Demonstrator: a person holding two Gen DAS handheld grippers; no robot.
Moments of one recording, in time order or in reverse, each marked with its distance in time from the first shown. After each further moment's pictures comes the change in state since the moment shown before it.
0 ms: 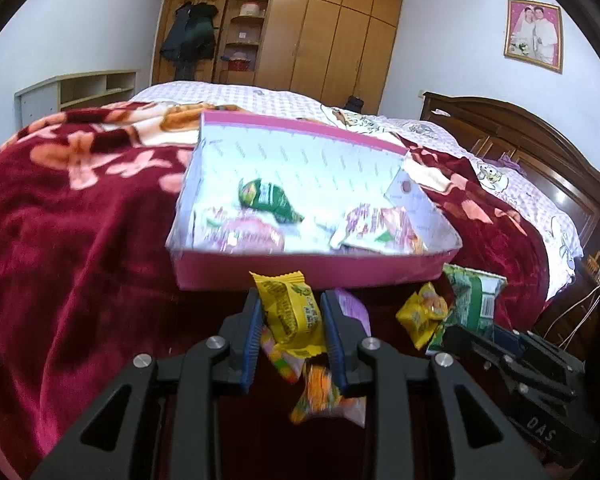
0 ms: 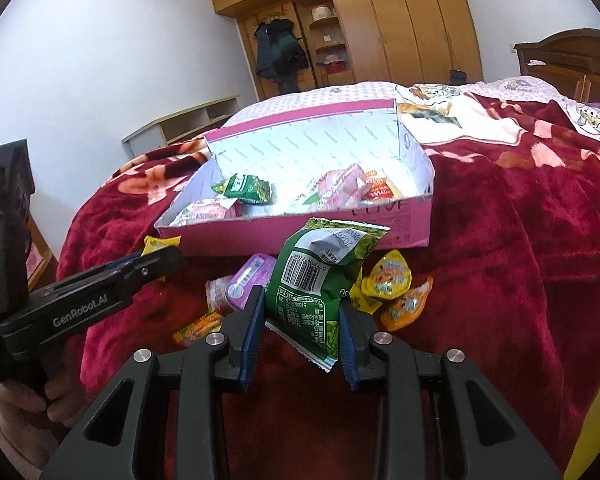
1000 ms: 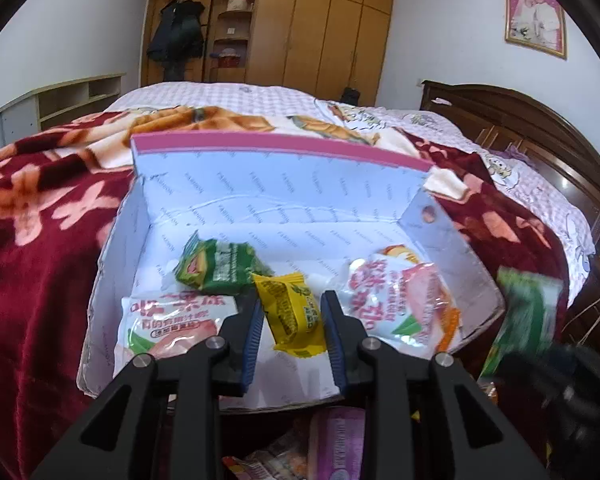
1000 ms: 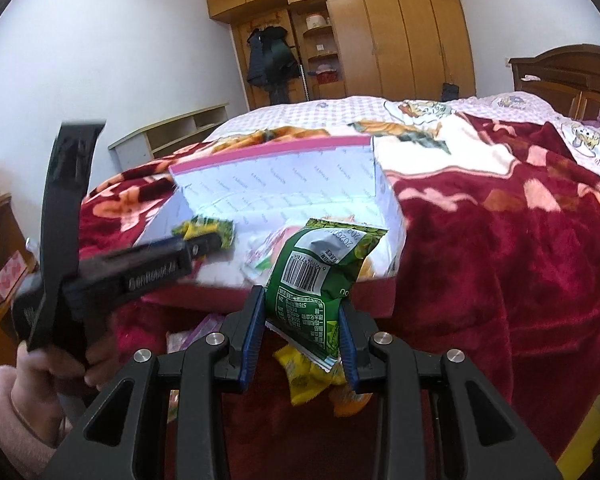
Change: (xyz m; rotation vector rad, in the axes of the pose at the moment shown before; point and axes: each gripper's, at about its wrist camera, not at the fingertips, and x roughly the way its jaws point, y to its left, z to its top) left arm 0.088 -0.015 0.055 0.039 0.035 0.014; right arm 0.021 -0.029 0.051 -0.032 -0.036 -0.063
